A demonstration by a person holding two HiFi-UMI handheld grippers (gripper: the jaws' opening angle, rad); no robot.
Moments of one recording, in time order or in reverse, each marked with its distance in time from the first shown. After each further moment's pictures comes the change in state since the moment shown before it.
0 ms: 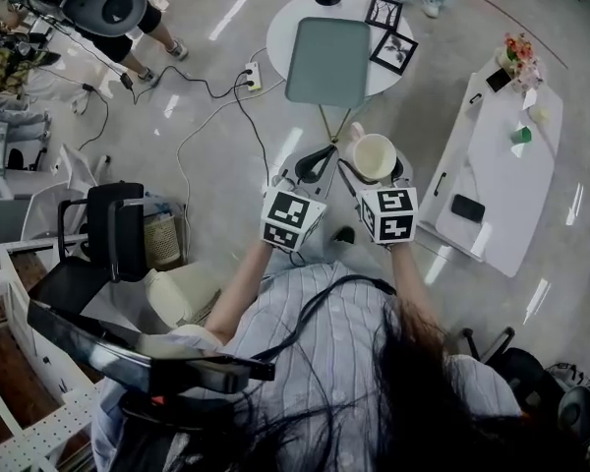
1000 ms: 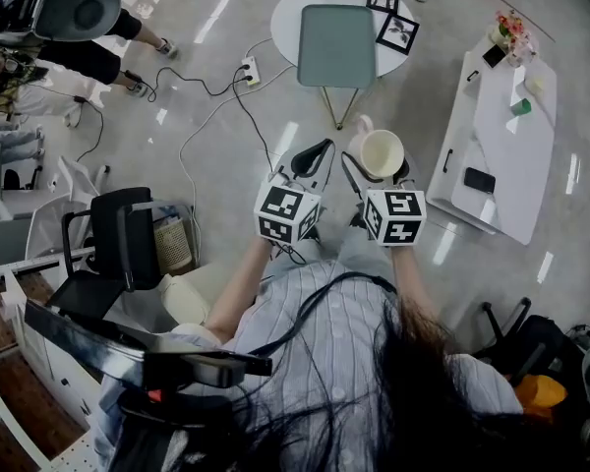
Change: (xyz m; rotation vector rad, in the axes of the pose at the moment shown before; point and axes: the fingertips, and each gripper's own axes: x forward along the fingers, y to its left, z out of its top) left arm -0.071 0.028 -0.023 -0.114 -0.026 -0.062; right arm -0.025 0.073 0.001 0.112 -0.097 -0.111
